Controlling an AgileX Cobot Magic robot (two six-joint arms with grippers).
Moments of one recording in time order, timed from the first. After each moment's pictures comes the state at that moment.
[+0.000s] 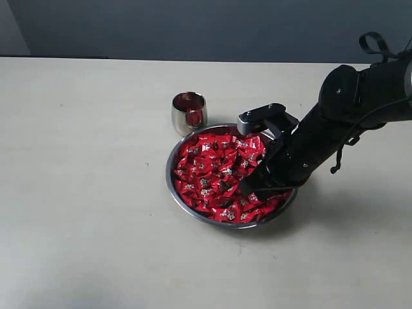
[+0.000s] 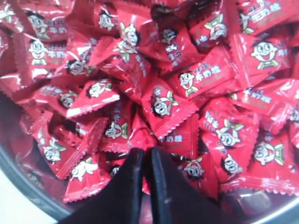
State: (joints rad) left arm 0.21 0.00 0.00 0.06 0.29 -0.02; right arm 0.57 1.81 -0.94 0.51 0.62 -0.58
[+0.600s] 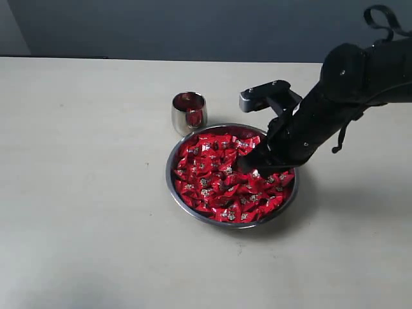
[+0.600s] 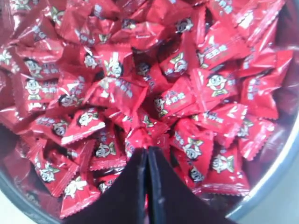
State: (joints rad) left arm 0.21 0.00 0.00 0.06 0.29 -0.02; right arm 0.57 1.77 -1.01 0.37 0.63 -0.41
